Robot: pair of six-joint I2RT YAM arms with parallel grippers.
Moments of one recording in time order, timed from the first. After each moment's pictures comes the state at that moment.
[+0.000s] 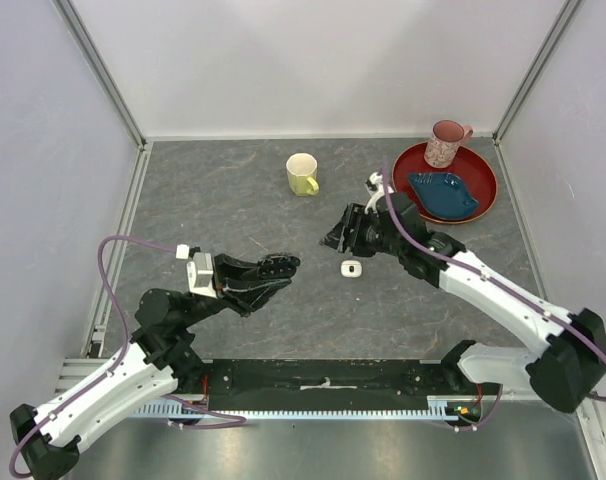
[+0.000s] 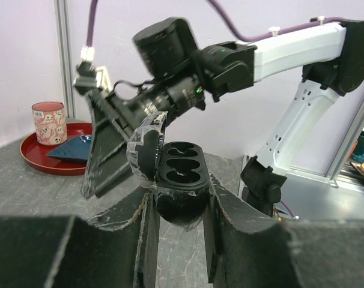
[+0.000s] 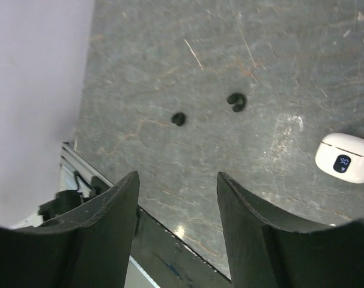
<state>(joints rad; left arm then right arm) -0.80 0.45 0.35 0.54 0.39 -0.30 0.68 1.18 0.96 -0.25 -0.15 0.79</state>
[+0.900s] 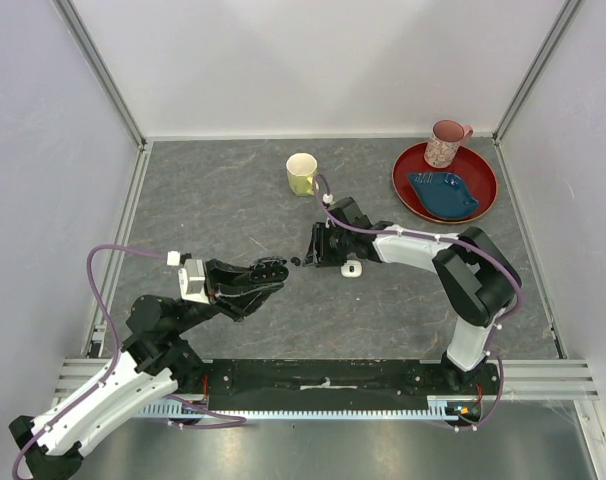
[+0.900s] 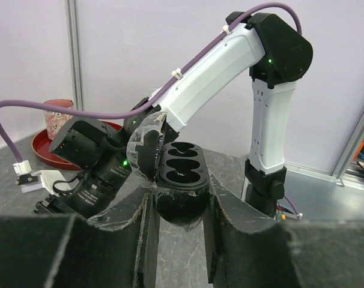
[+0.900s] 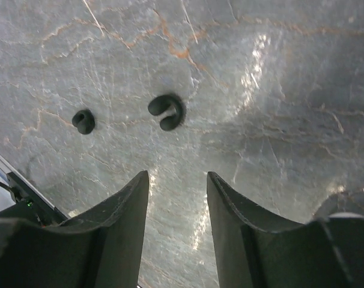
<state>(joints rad) -0.80 0.34 0.35 0.41 0.37 -0.28 0.68 1.79 1.04 -0.11 -0.27 0.69</state>
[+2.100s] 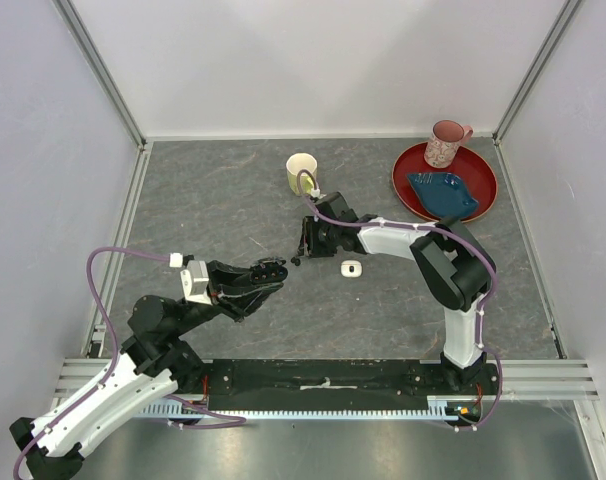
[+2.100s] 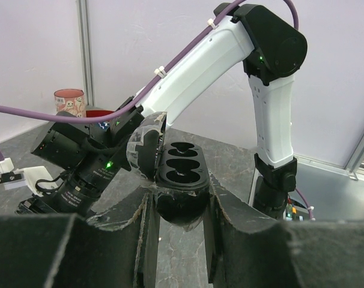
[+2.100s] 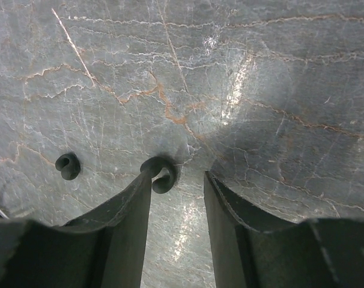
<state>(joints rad) -0.80 0.31 0.34 0.34 0.34 -0.24 0.68 1.97 1.19 -0.08 -0.23 0.62</state>
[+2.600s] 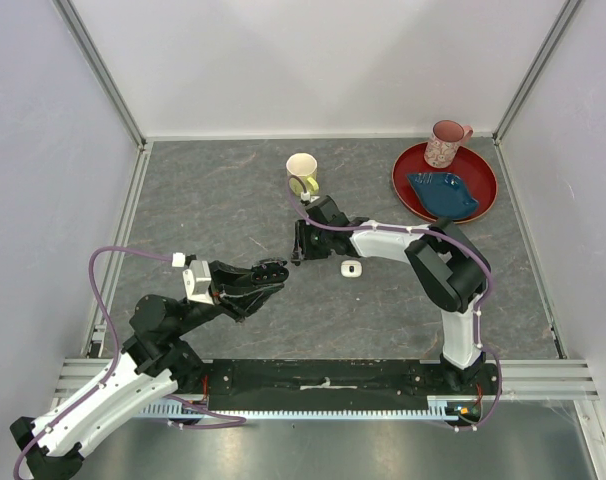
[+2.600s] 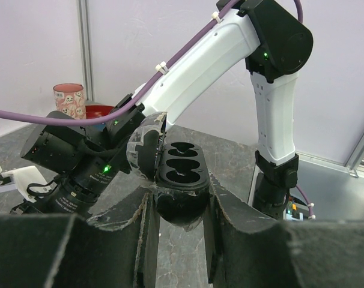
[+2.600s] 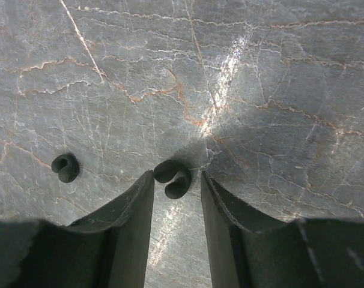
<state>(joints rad) -0.80 0.31 0.34 0.34 0.34 -0.24 0.74 1.98 1.22 -0.09 -0.15 0.58</state>
